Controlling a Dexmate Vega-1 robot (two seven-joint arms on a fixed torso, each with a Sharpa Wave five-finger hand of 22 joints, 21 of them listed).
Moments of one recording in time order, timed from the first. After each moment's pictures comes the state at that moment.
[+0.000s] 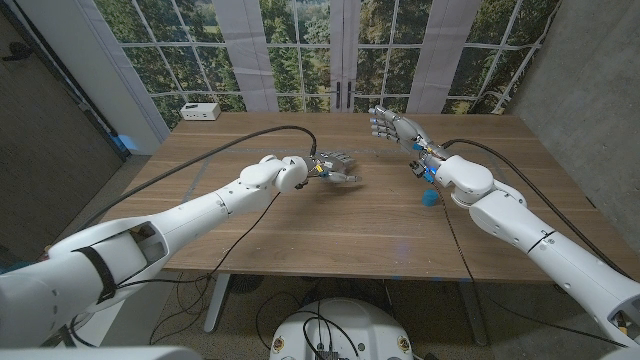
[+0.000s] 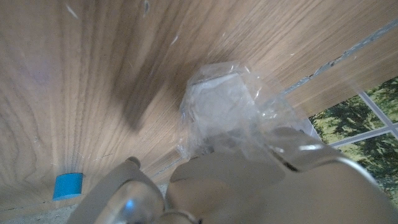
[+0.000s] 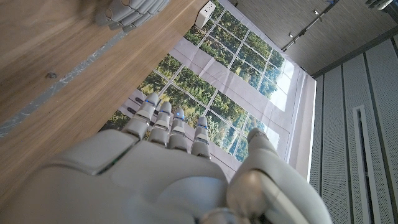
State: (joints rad) left arm 0.39 0.57 1.03 -1.45 0.75 0.08 -0.32; left_hand -0.01 0.06 0.22 0.20 0.27 -0.17 -0.08 0.17 0.18 -0.17 -0.03 0.18 0.18 -0.18 0.01 0.18 0.18 -0.17 0.05 0.19 0.21; right arm -0.86 -0.71 -0.45 -1.75 0.47 0.10 0.05; right_hand 0.18 0.12 0.29 0.01 0.19 0.14 -0.05 0.20 0.19 0.17 0.13 0.21 0.21 0.17 0.13 0.24 0.25 0.19 0.15 0.21 0.18
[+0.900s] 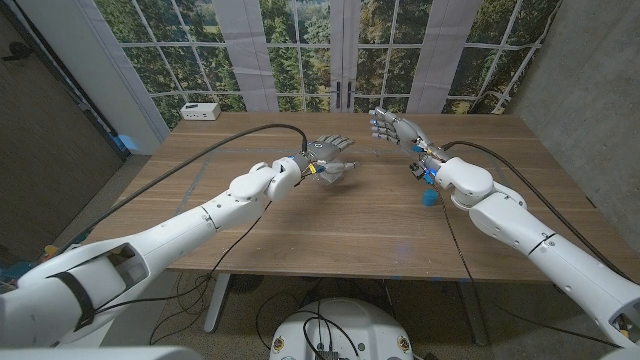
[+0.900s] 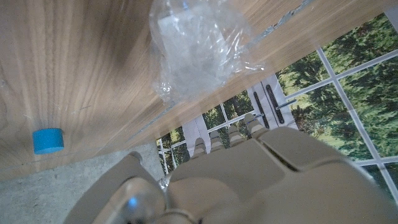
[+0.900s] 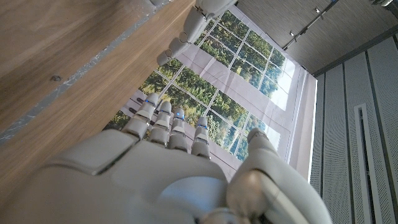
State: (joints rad) left arm 0.55 0.65 0.88 -1.66 0.79 0.16 -0.04; left_hand 0.04 0.09 0.23 0.16 0.29 -0.17 -0.08 0.22 0.18 -0.17 0.00 0.27 0.18 -0.17 0.07 0.22 0.17 -0.17 0.16 0.31 0.20; right arm -0.88 -0.71 -0.44 -1.76 0.47 0.10 0.04; right_hand 0.18 0.12 0.29 0.01 0.19 0.14 -0.05 0.20 0.19 0.17 0.13 0.21 0.21 0.18 0.13 0.24 0.24 0.19 0.15 0.21 0.18
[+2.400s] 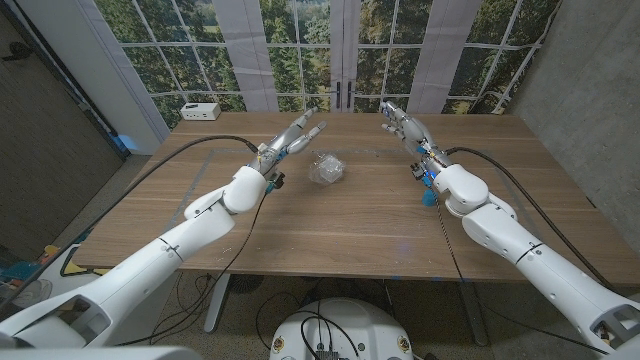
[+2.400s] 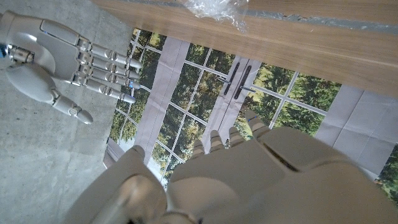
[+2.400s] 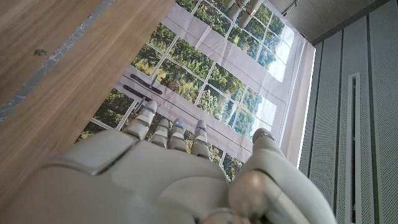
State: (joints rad) left arm 0.85 0.69 0.51 -1.73 0.10 -0.09 0.18; left_hand 0.08 0.10 0.27 0.14 0.26 -0.17 -0.12 0.18 0.17 -0.16 0.00 0.24 0.18 -0.17 0.07 0.19 0.17 -0.16 0.17 0.32 0.19; right arm -0.90 -0.63 -0.43 -1.66 0.44 0.26 -0.04; right_hand 0.19 0.07 0.28 -0.02 0.19 0.11 -0.06 0.19 0.19 0.03 0.07 0.18 0.20 -0.05 0.05 0.17 0.20 0.10 0.08 0.19 0.18
